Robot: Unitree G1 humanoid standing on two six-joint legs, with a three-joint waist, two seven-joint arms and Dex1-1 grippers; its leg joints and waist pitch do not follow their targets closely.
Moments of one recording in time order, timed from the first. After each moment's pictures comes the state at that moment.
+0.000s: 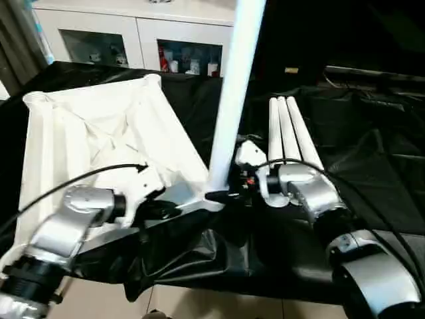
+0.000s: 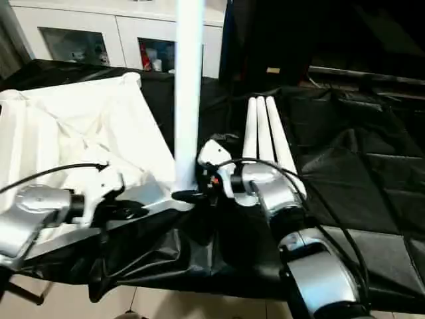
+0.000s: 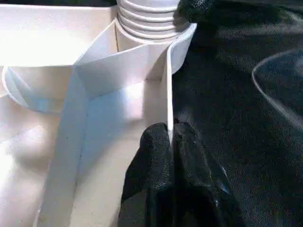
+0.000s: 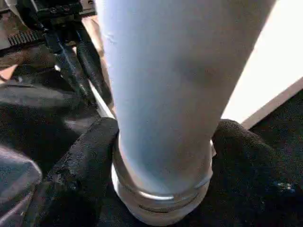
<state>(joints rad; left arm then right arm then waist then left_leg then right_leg) -0.34 0.62 -0.22 0.12 -0.12 0.39 -1.12 -0.75 -0.18 0.18 0.88 0.03 -0.05 1.20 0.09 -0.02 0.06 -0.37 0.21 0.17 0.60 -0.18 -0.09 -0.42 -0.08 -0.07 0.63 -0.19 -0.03</state>
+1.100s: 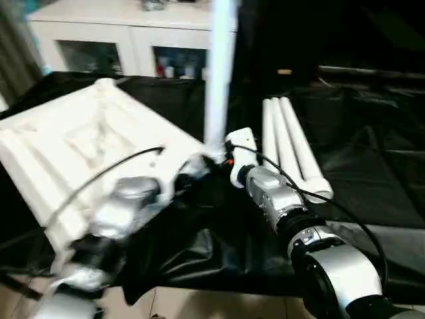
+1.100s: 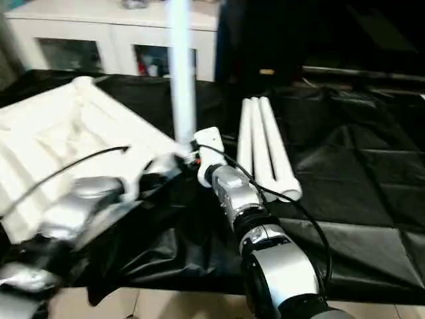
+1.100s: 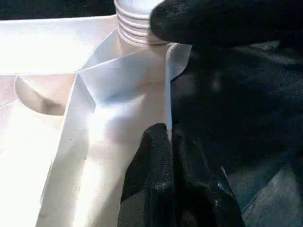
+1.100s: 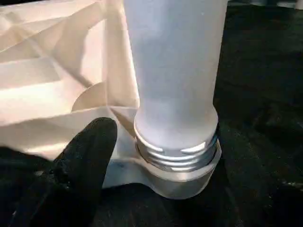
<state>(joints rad) -0.50 0.34 -0.18 0.38 0.00 0.44 -0.70 -0.86 0.05 0.01 1.14 0.02 -0.06 0.48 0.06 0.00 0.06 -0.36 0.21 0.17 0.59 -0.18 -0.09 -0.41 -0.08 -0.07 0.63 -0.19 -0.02</state>
